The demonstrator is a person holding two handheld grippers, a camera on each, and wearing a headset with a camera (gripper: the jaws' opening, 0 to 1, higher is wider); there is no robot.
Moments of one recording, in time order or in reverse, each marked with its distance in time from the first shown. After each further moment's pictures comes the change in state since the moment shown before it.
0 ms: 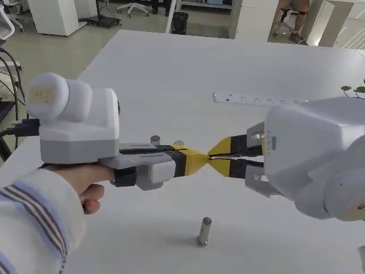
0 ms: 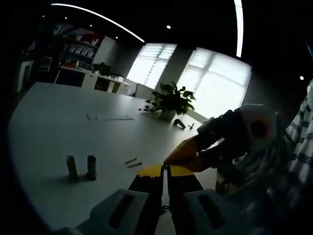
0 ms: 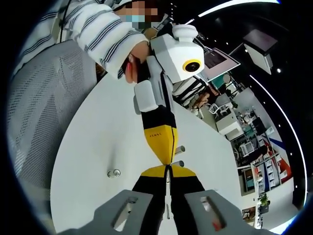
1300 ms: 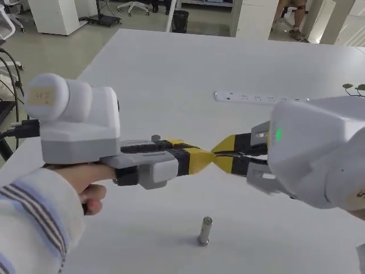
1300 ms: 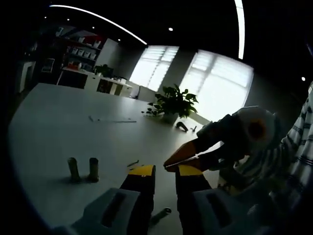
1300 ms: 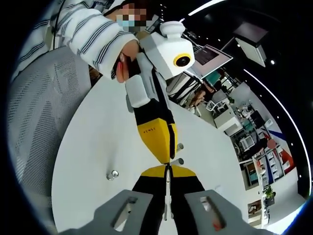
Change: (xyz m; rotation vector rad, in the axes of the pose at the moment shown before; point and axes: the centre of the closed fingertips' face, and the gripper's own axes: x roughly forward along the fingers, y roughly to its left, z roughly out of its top) left arm 0.000 0.005 0.005 -0.017 -0.024 0.018; right arm 0.004 -0.004 -0.005 0.072 -0.011 -0.016
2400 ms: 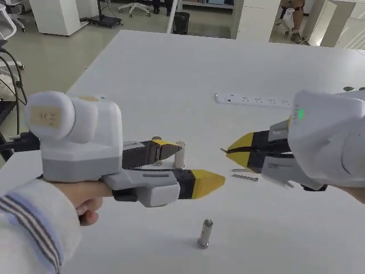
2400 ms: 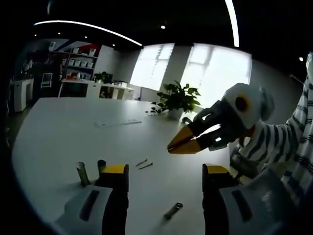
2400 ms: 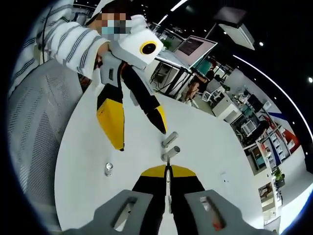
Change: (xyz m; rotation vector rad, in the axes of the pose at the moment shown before) left arm -0.001 0.006 -0.010 0.126 0.014 0.055; right arm -0.006 -0.012 -0.028 0.157 0.018 -0.008
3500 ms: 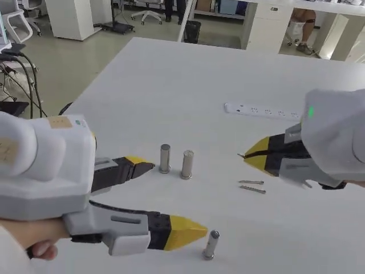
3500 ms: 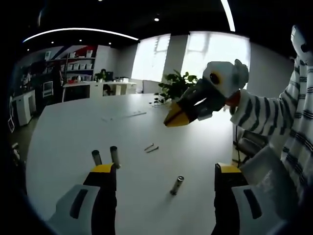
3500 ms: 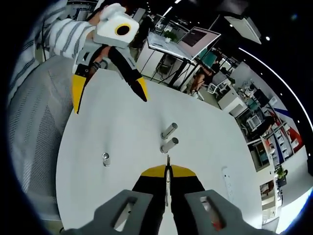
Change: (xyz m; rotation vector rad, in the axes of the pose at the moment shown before) left arm -0.041 0.000 -0.019 0.107 0.090 0.060; right arm 0.001 -0.013 -0.012 -0.010 0.074 0.062
